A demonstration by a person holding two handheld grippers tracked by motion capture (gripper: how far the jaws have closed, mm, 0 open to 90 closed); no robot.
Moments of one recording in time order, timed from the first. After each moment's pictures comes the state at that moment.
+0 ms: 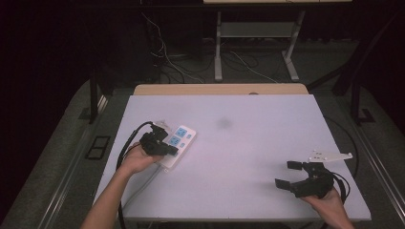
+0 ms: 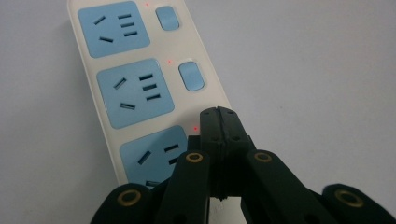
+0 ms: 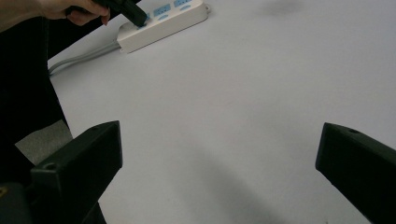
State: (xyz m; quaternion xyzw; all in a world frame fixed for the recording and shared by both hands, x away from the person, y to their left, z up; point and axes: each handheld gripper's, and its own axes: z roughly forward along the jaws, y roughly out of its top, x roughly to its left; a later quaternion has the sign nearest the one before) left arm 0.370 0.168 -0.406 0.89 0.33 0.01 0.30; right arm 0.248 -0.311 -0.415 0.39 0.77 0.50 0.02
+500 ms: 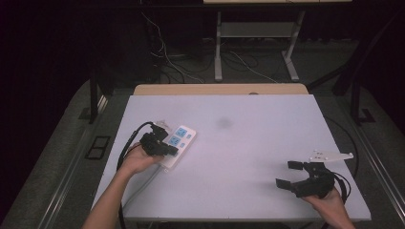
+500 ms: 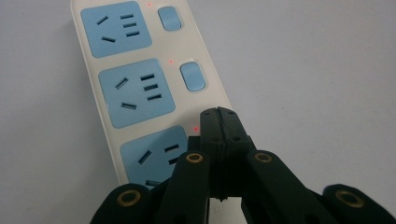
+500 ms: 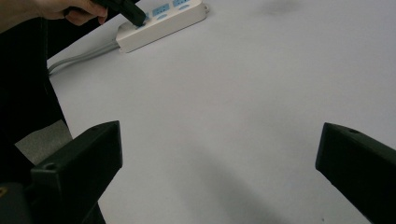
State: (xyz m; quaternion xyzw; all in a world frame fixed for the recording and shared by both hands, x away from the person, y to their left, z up) left arm 0.369 0.164 -0.405 0.90 0.33 0.02 0.29; right arm 0.248 -0.313 -0.416 0.39 0.77 0.50 0.02
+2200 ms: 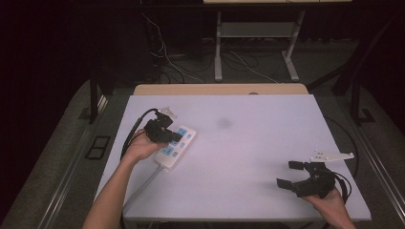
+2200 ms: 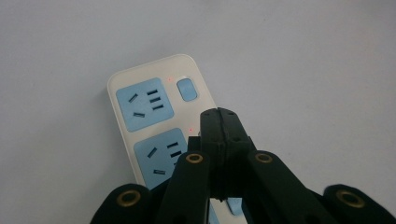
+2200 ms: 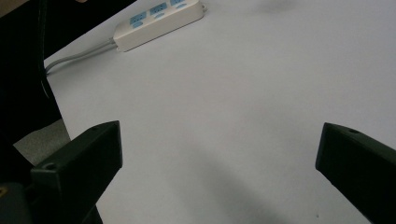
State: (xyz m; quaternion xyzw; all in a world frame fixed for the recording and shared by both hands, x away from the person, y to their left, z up) left arm 0.395 0.150 -0.377 0.90 0.31 0.05 0.31; right arm 0.249 -0.316 -0.417 0.40 0.77 0.49 0.02
